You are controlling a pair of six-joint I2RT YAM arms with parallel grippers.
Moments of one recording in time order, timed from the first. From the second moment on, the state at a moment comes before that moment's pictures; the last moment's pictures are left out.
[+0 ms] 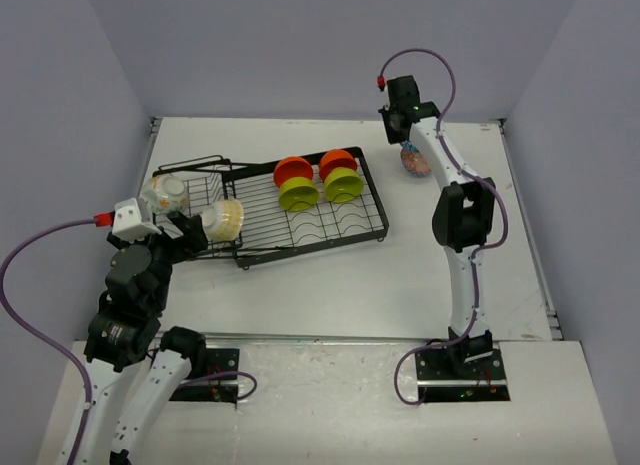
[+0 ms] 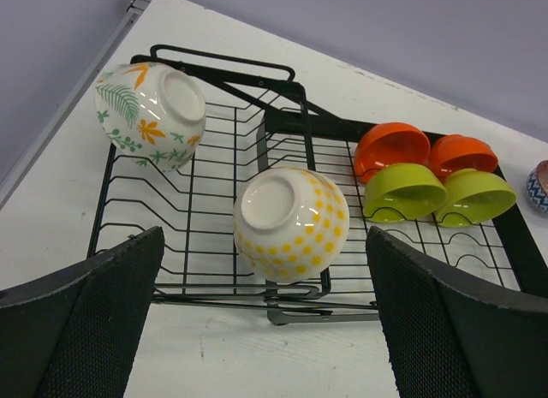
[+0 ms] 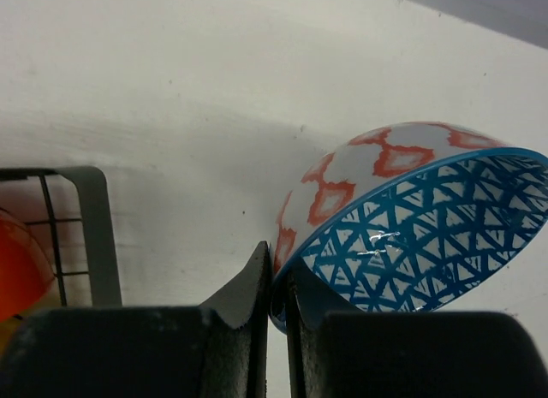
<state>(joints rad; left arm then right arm) -0.28 0.38 0.79 -0.58 -0.40 -0.38 0.26 2.34 2.30 -0.74 0.23 -0.07</state>
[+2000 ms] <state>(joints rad) -0.28 0.39 0.79 -0.58 -0.40 -0.38 0.23 2.37 2.23 -0.89 0.30 -0.13</state>
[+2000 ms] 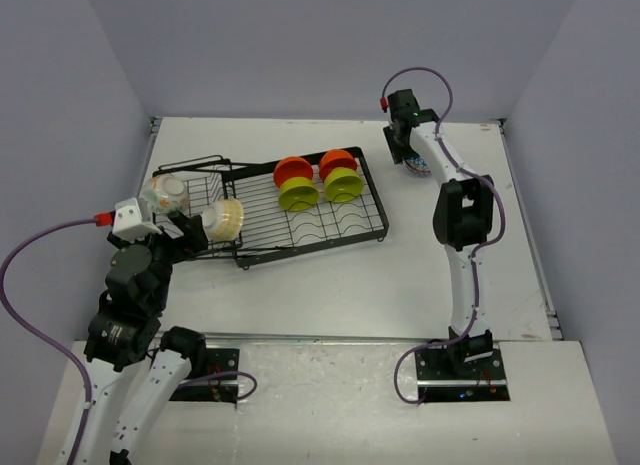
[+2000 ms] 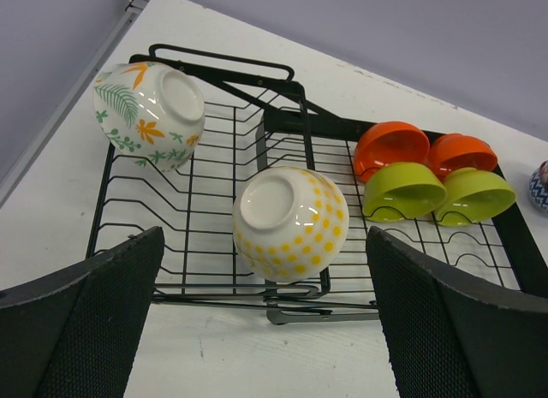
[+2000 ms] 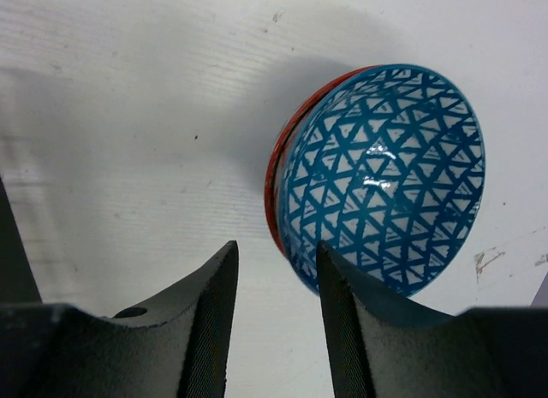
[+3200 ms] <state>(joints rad) -0.28 0.38 0.79 -0.59 -0.42 -0.38 0.43 1.48 0.65 0.59 -0.06 1.48</state>
